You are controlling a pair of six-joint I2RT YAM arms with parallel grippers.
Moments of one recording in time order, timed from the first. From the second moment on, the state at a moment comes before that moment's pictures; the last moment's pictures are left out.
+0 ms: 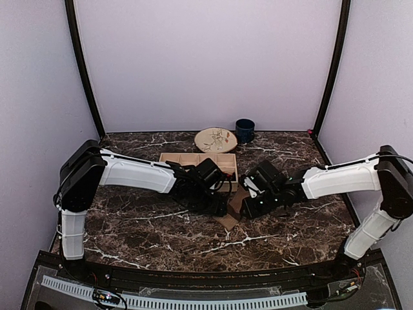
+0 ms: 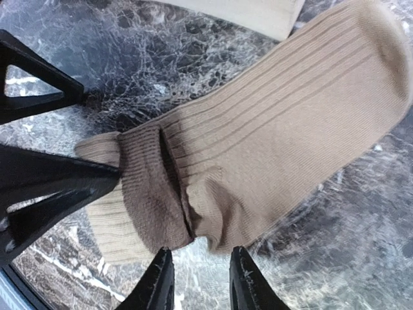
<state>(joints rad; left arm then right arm) -1.00 2.06 1.42 -0.46 0.03 -0.67 0.88 1.58 0.87 -0.33 0.00 0.45</state>
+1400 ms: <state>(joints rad) -0.95 2.10 1.48 -0.57 0.34 -0.65 1.31 1.57 0.70 -0.04 0.54 0.06</state>
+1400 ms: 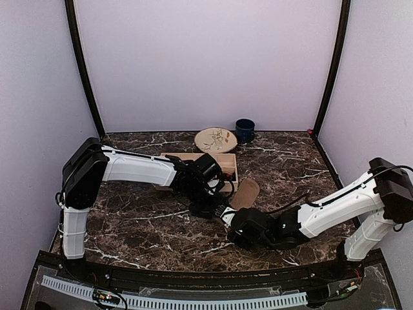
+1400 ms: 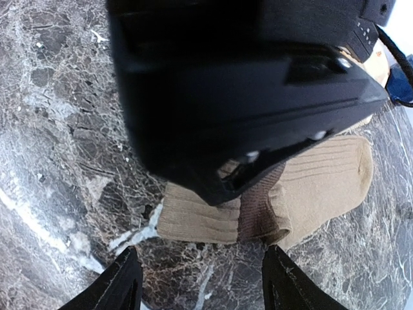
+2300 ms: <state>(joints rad) -0.92 2.10 1.46 -0.56 0.41 -0.65 1.30 1.72 0.76 0.02 0.58 0.01</state>
